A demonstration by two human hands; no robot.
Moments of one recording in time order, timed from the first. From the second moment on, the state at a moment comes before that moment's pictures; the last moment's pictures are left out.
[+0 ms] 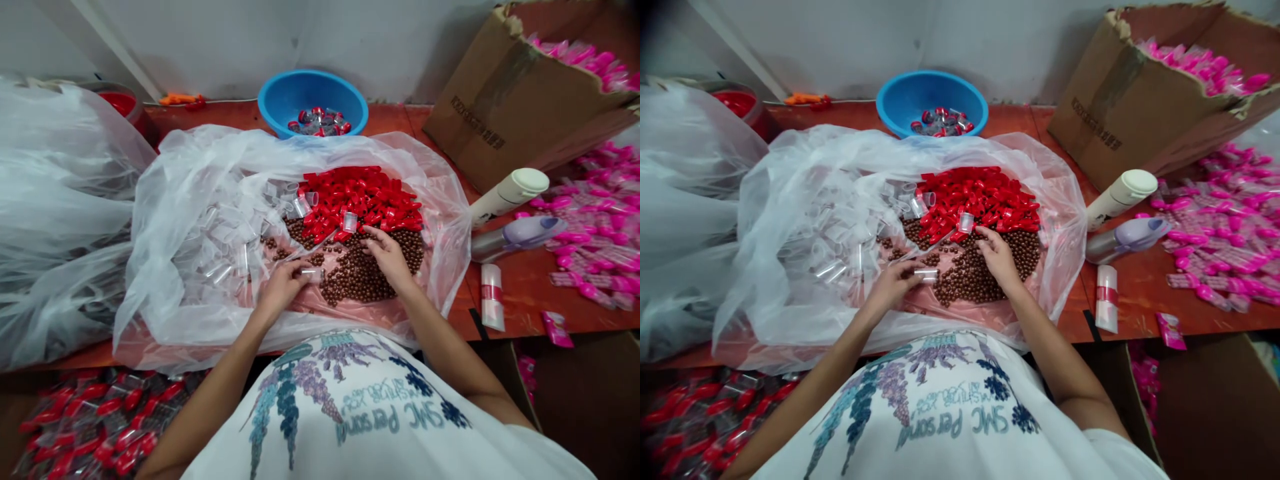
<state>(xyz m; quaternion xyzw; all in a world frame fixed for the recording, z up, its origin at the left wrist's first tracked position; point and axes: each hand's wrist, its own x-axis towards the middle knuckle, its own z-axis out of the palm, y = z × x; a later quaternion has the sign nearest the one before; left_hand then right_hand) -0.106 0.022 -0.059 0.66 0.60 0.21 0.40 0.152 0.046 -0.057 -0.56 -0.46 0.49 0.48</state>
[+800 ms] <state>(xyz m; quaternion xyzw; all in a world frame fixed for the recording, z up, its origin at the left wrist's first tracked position) -0.023 0.042 -0.090 0.58 0.48 0.24 0.61 0.185 -0.005 -0.077 -0.60 -0.54 0.47 0.36</state>
